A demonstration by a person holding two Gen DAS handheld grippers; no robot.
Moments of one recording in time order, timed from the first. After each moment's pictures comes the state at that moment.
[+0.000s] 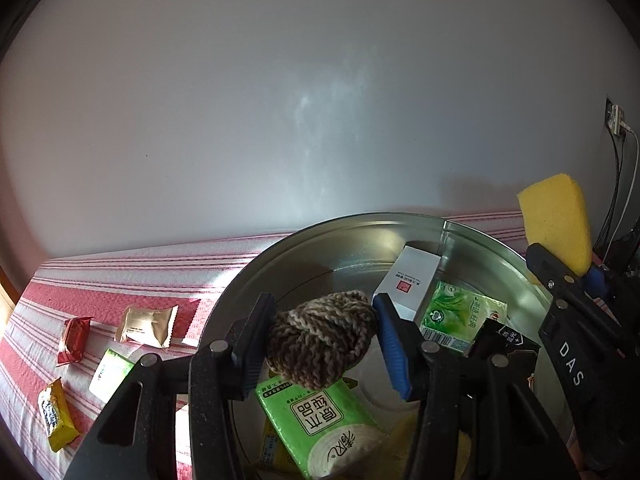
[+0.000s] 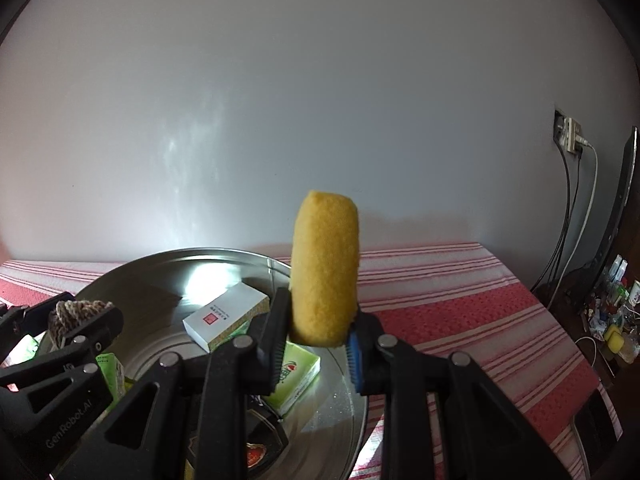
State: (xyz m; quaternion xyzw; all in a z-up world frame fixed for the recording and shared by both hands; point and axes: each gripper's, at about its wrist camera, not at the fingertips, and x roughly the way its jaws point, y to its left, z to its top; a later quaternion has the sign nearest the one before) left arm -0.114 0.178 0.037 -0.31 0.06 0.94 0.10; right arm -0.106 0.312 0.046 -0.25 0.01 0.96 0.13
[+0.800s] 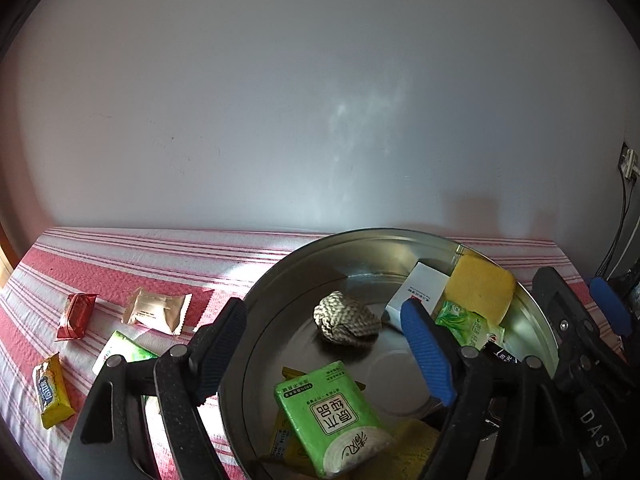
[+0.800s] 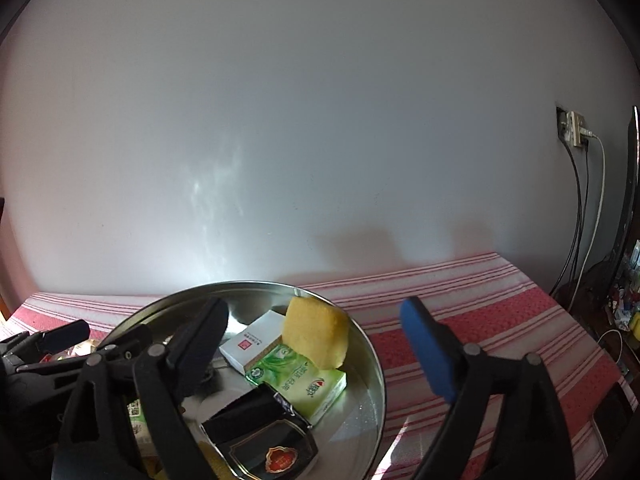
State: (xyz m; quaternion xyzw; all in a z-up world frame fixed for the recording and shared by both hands) left arm -0.111 0.149 0.054 -0.31 -0.01 0.95 0.08; right arm -0.084 0.315 0.064 -0.19 0.06 0.98 0.09
